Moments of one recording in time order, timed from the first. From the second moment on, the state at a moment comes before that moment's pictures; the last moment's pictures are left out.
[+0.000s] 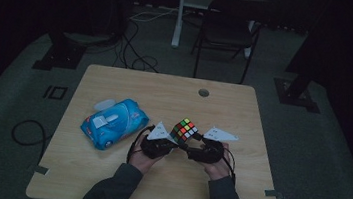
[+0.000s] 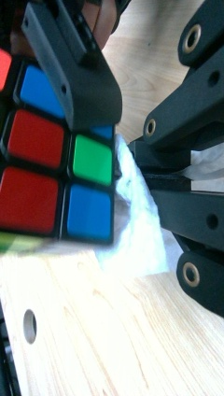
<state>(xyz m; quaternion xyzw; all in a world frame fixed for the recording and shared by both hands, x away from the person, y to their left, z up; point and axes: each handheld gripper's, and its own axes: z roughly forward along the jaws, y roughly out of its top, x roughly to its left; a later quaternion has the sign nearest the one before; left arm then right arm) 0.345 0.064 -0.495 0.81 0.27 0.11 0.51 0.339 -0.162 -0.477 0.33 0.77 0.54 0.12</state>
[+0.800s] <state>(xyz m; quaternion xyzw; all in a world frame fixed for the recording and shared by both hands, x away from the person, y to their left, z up) 0.350 0.073 -0.495 0.80 0.28 0.11 0.52 0.339 -0.161 -0.477 0.33 0.77 0.54 0.11</state>
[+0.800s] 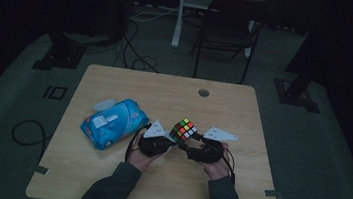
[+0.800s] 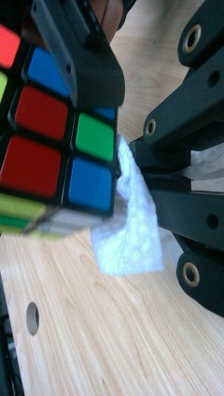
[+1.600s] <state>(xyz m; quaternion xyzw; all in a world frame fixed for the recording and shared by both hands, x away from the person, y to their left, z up) 0.348 0.099 -0.486 0.79 0.30 0.12 0.52 0.337 -0.165 -0.487 0.33 0.78 0.51 0.13</state>
